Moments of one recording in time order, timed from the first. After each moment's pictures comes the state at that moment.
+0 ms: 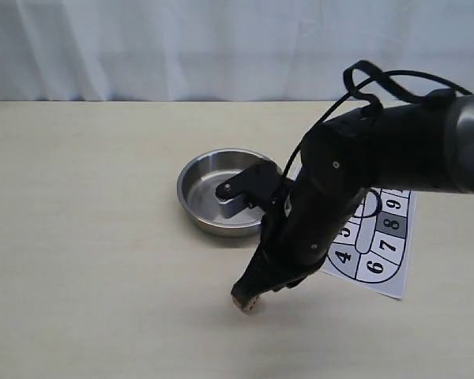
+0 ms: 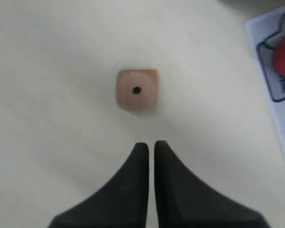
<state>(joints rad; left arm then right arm) -0.03 0.00 0.00 -0.03 0.36 0.13 0.66 1.75 -1.07 0.07 0.78 -0.10</state>
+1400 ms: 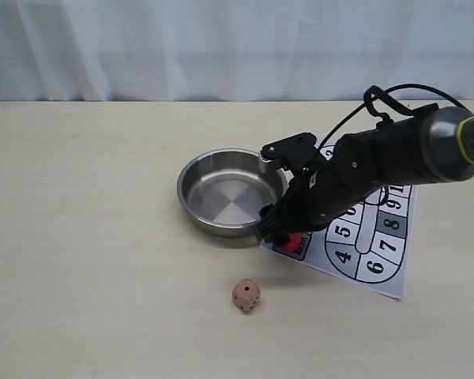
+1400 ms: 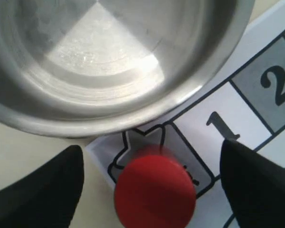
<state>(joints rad) -0.03 0.00 0.00 -0.03 0.36 0.13 0.45 1.94 -1.08 0.08 0.34 -0.11</state>
